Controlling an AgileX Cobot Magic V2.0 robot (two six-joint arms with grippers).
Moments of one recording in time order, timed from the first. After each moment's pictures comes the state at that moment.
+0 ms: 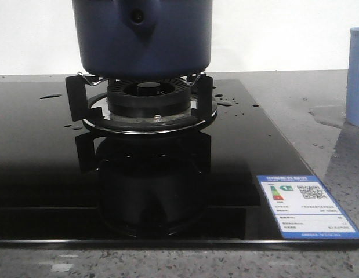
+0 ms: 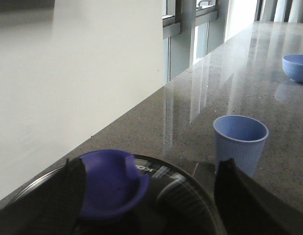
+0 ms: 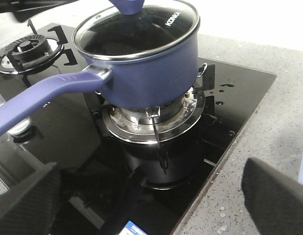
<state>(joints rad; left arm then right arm) -0.23 1.42 -1.07 -1.72 0.88 1.90 -0.13 0.61 -0.67 1.04 0.87 -0.99</state>
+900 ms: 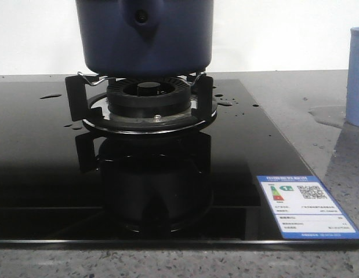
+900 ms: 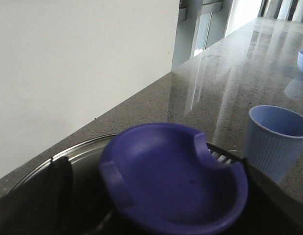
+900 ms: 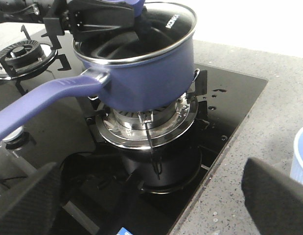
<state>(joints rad) -0.26 1.67 -1.22 -1.75 0.88 1.92 -0.13 0.61 -0.67 1.04 0.85 -0.99</state>
